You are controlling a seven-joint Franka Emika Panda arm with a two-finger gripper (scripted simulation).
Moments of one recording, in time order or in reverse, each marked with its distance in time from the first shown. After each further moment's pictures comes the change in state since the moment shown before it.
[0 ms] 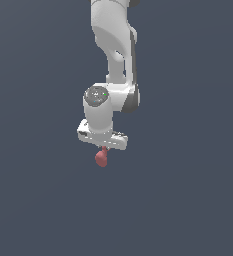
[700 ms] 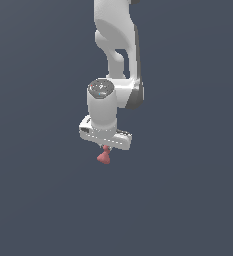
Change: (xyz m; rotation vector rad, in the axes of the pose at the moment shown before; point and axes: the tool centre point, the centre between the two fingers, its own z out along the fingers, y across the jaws) arm 0.010 -0.014 -0.024 0.000 0.050 0.046
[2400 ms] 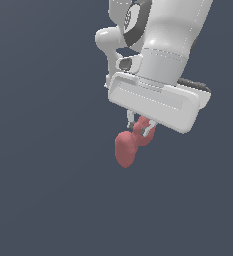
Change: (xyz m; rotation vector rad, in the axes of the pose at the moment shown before) arm 0.068 -0.118 -0.234 -0.016 0.457 0.409
